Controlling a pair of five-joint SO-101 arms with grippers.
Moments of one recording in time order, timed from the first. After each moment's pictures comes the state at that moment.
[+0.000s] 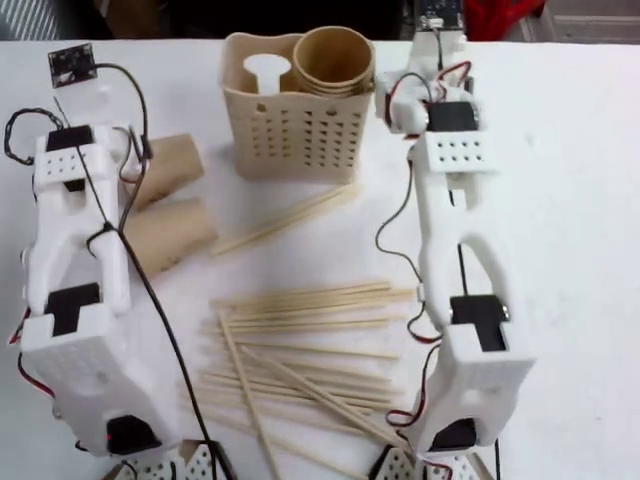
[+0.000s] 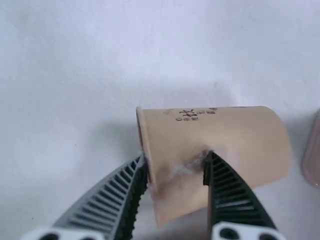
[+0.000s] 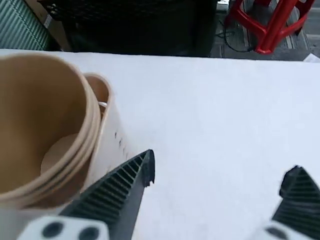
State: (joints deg) left arm -19.2 26.9 -8.4 56.0 5.6; right arm -6.6 15.5 -21.3 54.3 1.2
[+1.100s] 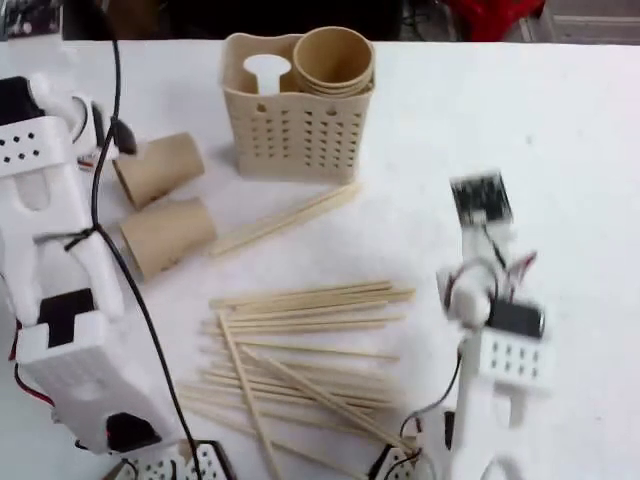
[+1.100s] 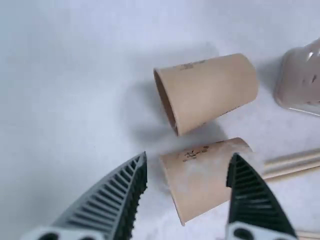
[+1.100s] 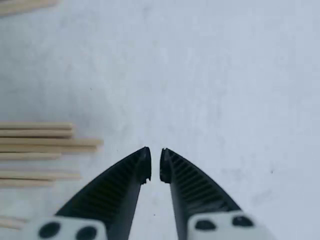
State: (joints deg) left arm -22.5 20.0 -41.8 100.7 -2.4; right arm 9.7 -53.8 63.3 54.7 25.0
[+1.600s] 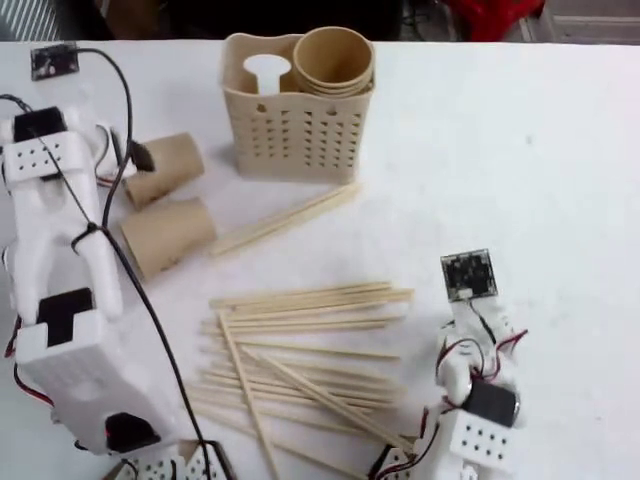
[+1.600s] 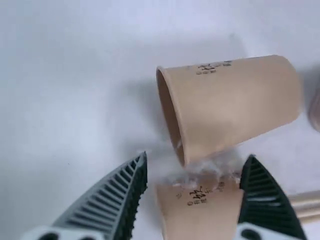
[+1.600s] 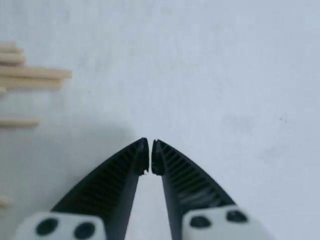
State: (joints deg) left arm -23.2 20.0 -15.6 75.6 1.3; right arm 16.1 -92.5 95.6 54.5 31.4
